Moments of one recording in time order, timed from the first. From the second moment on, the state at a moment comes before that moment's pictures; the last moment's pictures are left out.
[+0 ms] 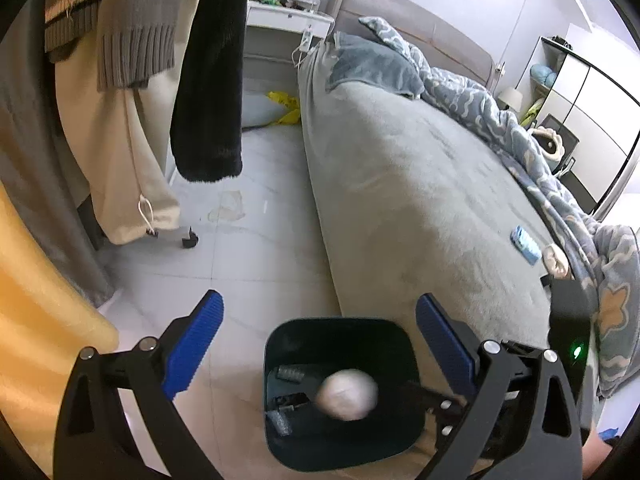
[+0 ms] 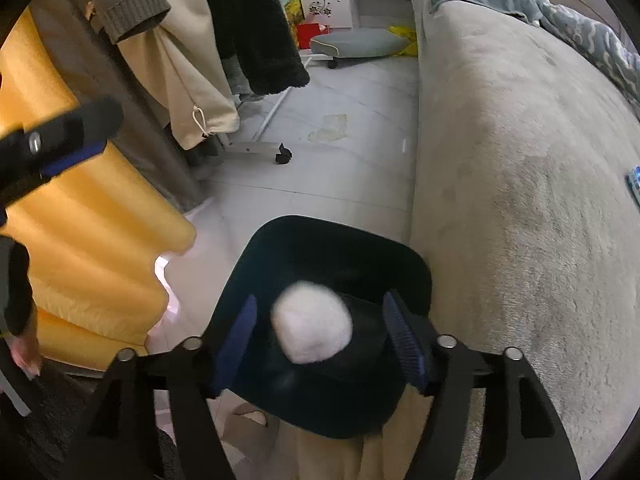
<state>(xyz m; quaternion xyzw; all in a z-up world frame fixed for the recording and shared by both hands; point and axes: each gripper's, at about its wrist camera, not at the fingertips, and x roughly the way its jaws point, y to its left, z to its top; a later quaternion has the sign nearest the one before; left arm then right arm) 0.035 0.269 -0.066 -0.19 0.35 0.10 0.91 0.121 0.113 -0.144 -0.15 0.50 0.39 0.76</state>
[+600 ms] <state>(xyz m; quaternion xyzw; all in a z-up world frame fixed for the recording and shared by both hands) 0.063 0.232 -0.007 -0.16 0.30 0.07 0.94 0.144 0.044 -0.098 -0.11 0.44 0.36 0.82</state>
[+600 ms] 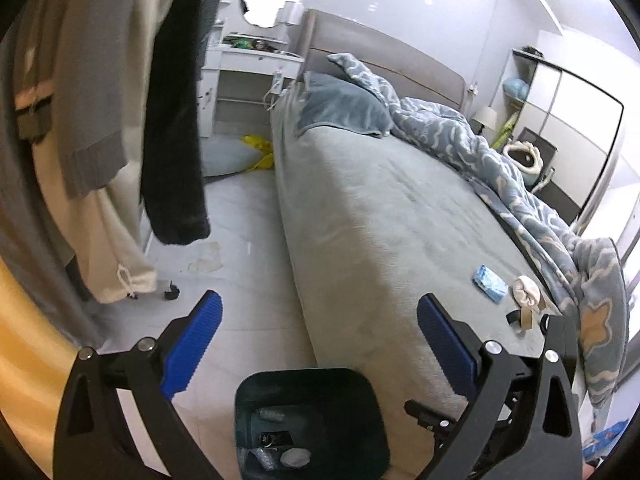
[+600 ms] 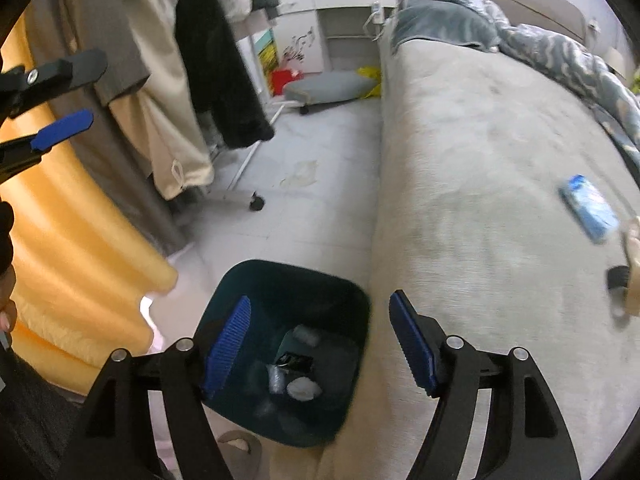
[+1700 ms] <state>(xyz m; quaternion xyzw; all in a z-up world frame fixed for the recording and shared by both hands) 0.148 0.046 -0.012 -0.05 0.33 -0.05 0.94 0.209 -0.211 -0.052 -0.04 0.39 0.19 0.90</state>
